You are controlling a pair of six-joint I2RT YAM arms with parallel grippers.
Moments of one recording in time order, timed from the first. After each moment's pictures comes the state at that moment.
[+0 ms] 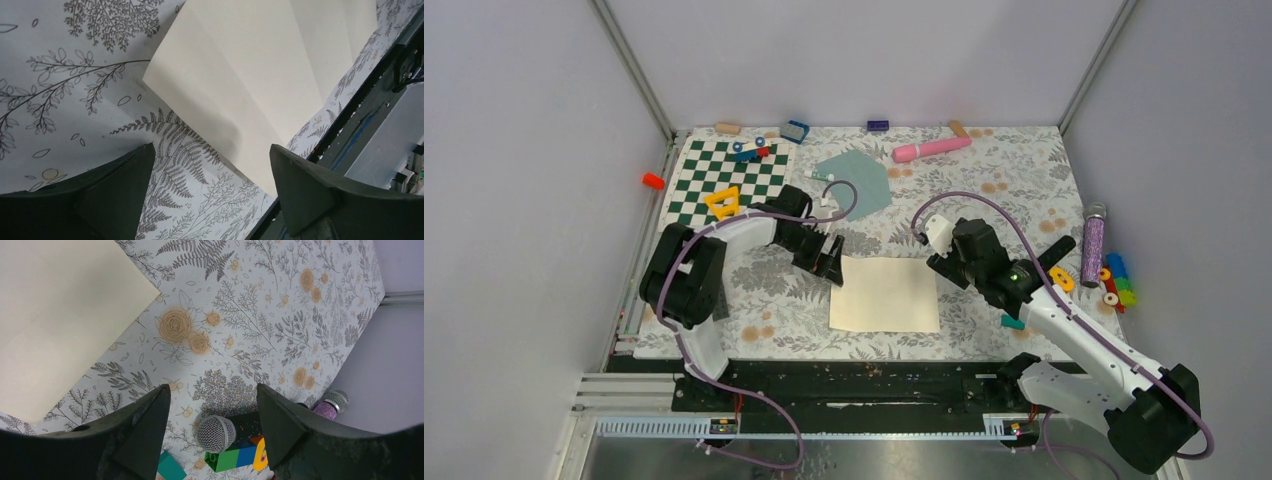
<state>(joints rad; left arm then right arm) -0.41 1.78 1.07 -0.53 0.66 0.06 0.58 0.99 0.75 -0.54 0.30 -0.53</state>
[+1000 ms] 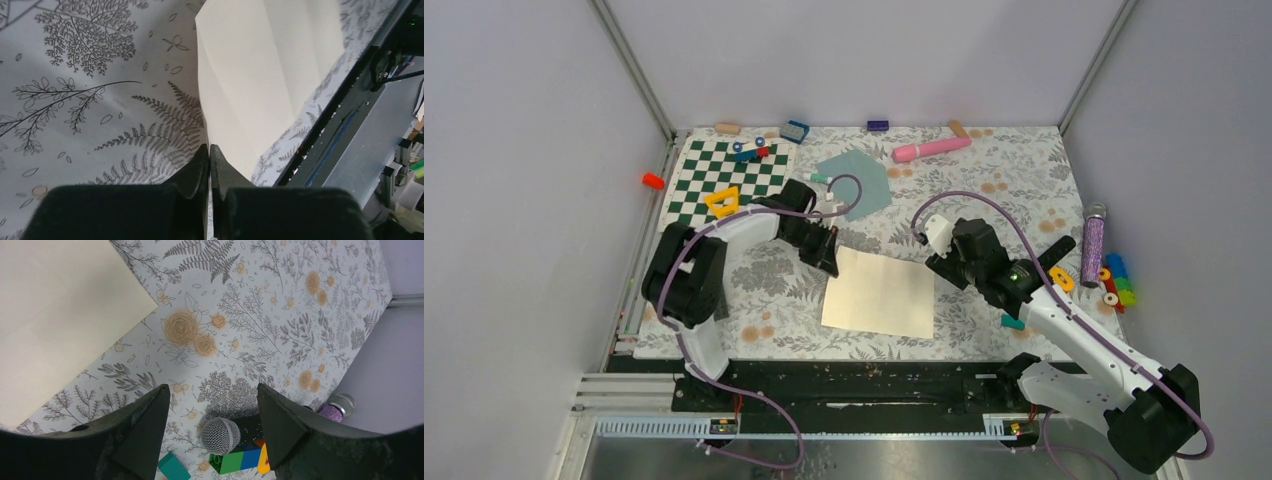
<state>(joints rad) -0.43 1.83 1.14 -0.54 0.71 0.05 0.58 0.99 0.75 -0.54 0.29 -0.52</state>
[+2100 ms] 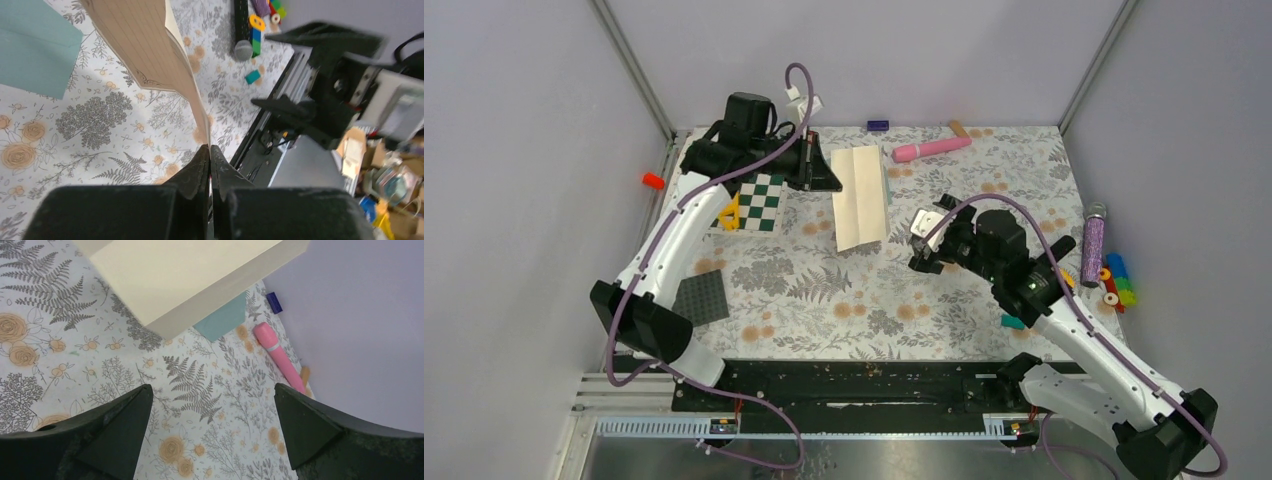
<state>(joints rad) -0.39 1.56 1.72 -0.82 0.78 -0.17 0.60 0.89 0.84 -0.29 -0.14 -0.71</state>
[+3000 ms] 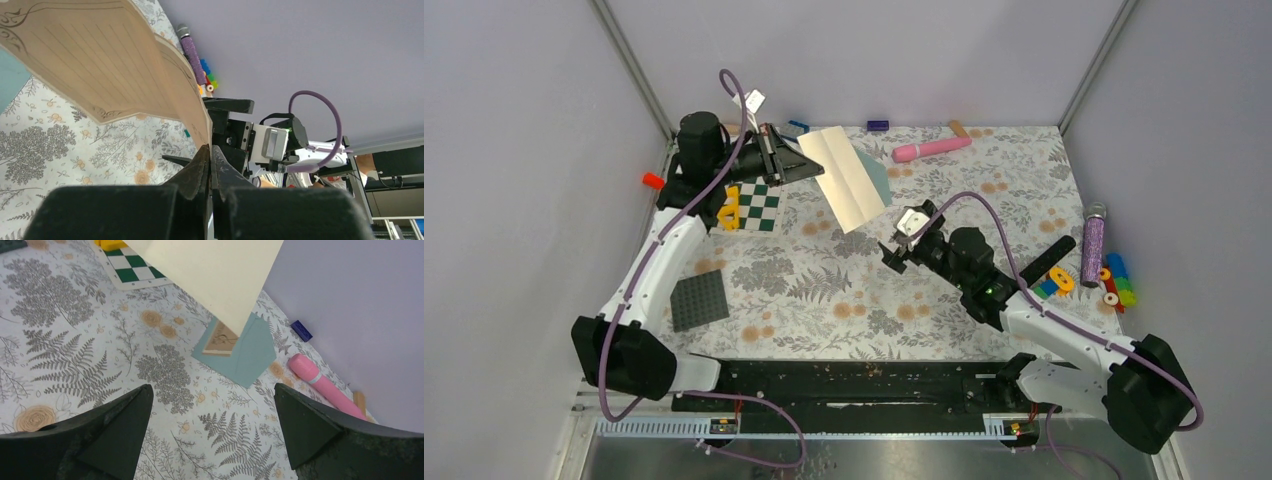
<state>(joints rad) -0.21 1.35 1.32 -0.18 0.95 -0.78 0.70 1.07 0.57 0.37 -0.08 -0.45</state>
